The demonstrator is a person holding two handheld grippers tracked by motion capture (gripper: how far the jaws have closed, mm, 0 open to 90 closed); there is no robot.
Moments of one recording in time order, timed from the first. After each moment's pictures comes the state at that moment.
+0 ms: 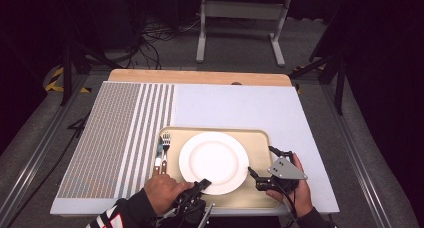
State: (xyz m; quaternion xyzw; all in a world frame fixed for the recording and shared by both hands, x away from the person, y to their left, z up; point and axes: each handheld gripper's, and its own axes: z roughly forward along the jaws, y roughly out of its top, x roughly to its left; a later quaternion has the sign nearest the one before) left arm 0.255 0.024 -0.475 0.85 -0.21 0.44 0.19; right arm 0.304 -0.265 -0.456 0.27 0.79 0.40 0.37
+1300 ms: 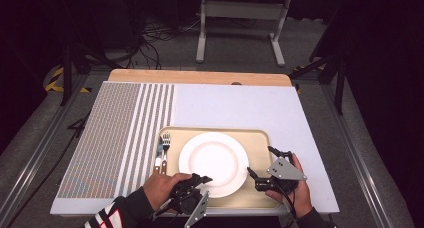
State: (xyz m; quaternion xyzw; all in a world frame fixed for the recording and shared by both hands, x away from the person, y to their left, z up) left arm 0.275 0.035 -0.466 0.89 -0.17 0.33 0.28; right arm 0.303 -0.263 -0.456 0.27 0.79 0.41 0.37
